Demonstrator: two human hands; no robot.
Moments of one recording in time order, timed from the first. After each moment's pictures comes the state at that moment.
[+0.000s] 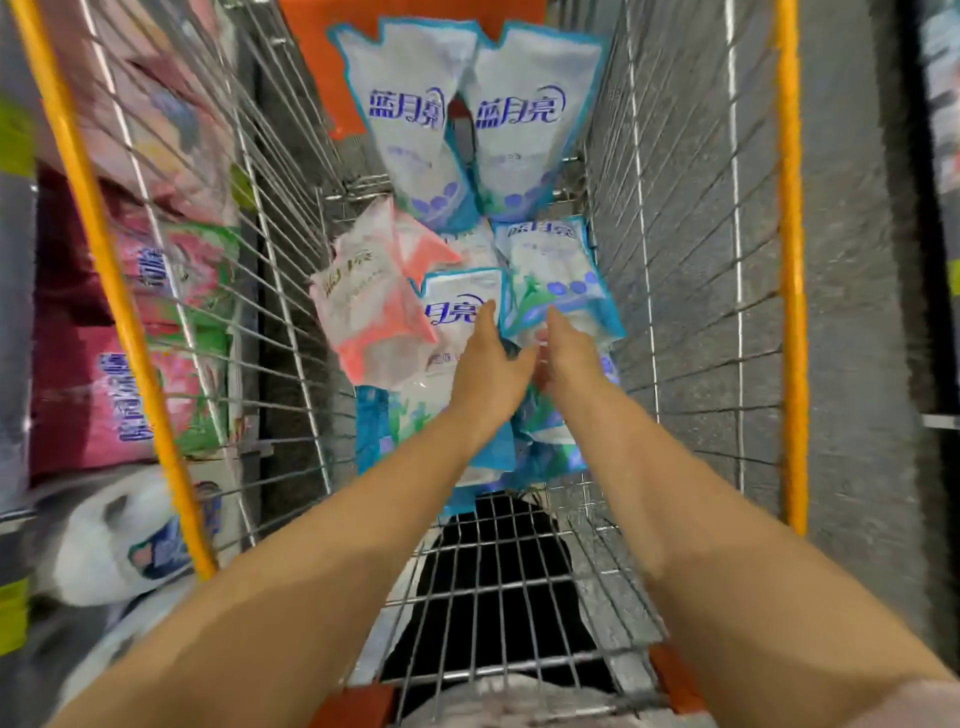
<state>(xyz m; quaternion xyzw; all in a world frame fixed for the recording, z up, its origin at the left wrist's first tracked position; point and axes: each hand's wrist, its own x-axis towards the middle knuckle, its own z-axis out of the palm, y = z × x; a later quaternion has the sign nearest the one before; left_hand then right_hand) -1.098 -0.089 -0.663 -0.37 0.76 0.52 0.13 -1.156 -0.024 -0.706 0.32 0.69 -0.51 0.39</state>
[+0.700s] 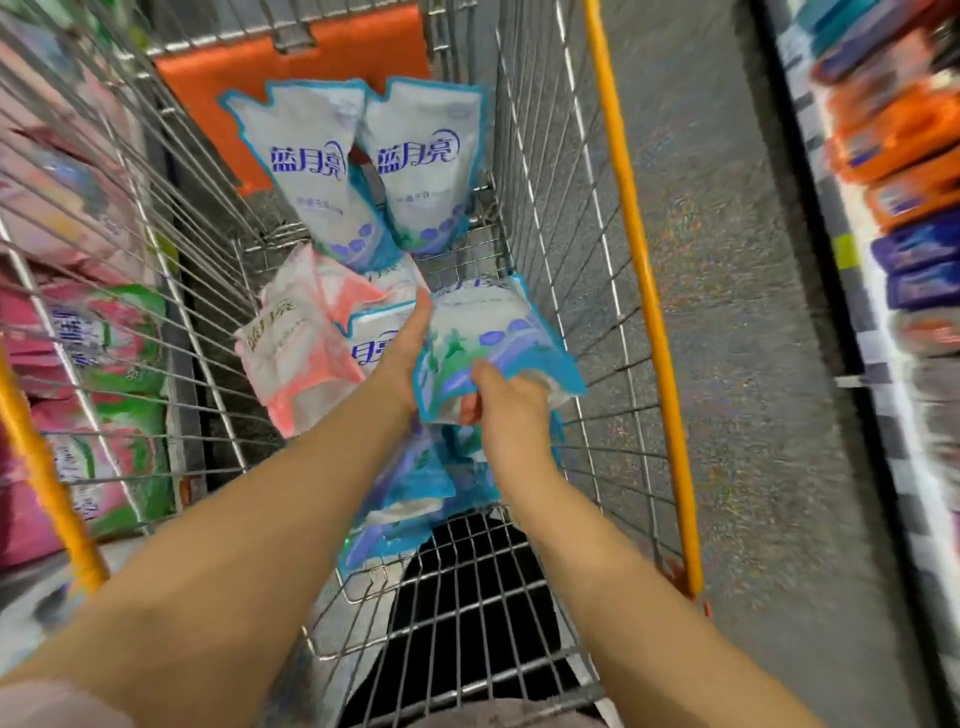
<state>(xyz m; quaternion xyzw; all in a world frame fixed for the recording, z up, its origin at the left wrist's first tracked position) -1.146 -0.104 -0.660 -0.42 0.27 0.83 0.23 -1.115 -0.008 -0.619 0.24 0.71 -0.61 0.25</state>
